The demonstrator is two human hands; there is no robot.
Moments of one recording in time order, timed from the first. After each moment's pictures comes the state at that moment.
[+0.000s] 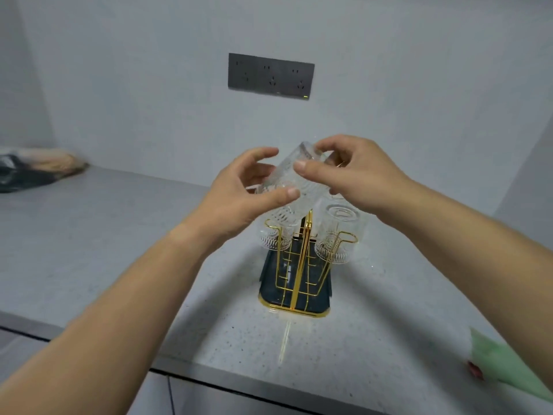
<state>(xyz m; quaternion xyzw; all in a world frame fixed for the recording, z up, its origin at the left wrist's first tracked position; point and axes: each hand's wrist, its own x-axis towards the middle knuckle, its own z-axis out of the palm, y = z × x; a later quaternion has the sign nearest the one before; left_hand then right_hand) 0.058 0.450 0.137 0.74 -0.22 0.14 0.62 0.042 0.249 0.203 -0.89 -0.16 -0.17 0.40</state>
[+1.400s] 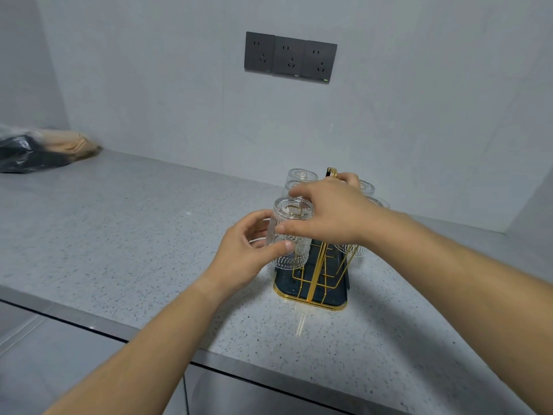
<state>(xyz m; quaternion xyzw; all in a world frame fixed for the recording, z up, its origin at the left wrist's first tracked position) 0.066 0.457 0.026 0.72 -0.14 0.11 0.67 0.073 0.287 0.145 -0.97 -0.20 -0.10 -0.01</state>
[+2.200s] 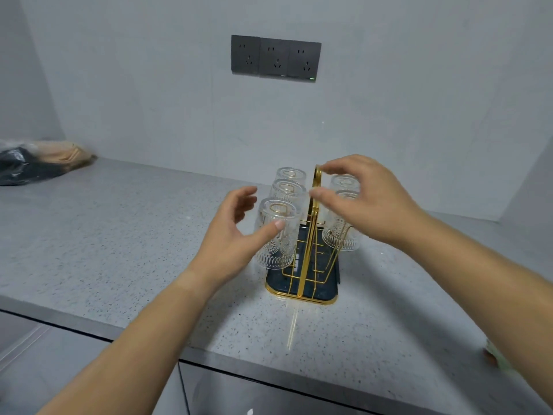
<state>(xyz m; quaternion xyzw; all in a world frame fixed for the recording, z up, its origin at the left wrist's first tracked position) 0.047 0.451 0.059 0.78 -0.13 0.16 0.59 0.047 0.226 0.151 -0.92 -0.19 -0.23 0.24</state>
